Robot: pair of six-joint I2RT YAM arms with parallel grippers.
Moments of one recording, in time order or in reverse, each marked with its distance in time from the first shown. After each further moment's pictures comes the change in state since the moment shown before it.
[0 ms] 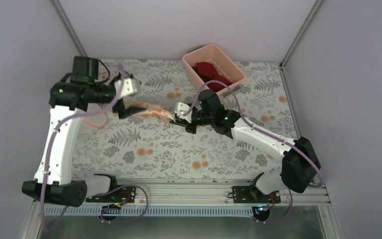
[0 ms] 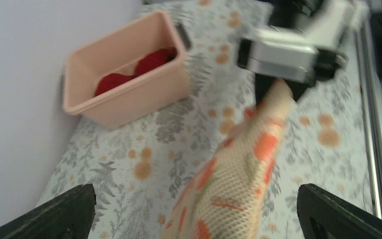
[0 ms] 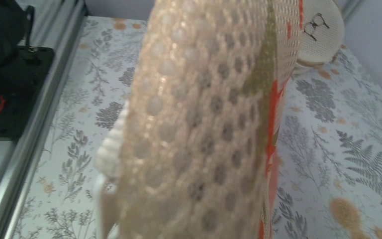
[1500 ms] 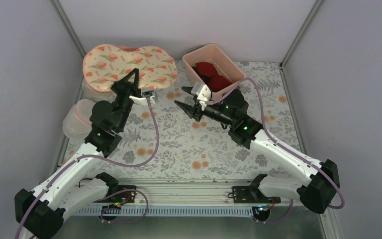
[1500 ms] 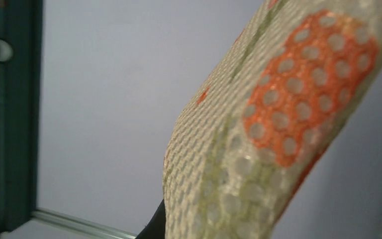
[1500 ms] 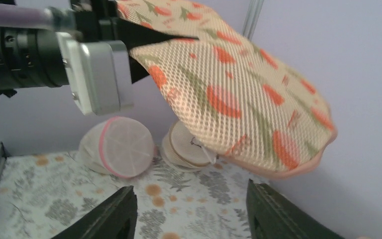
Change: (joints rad) left arm -0.436 -0.386 -0.917 1.611 -1.066 0.538; right arm 0.006 -0.283 -0.081 0.346 0.210 0.260
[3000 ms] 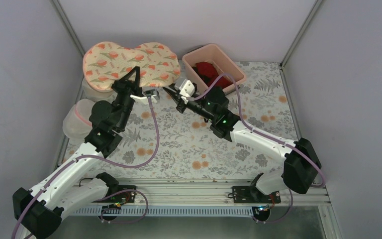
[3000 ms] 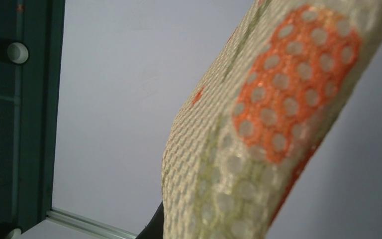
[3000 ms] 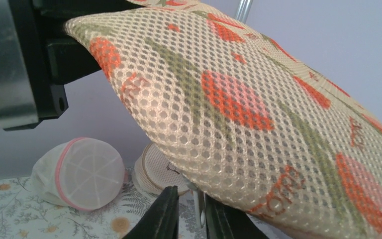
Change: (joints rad) left arm -0.053 0.005 0.039 0.040 -0.034 0.046; right arm 0.060 0.264 0.074 0.295 0.130 -0.033
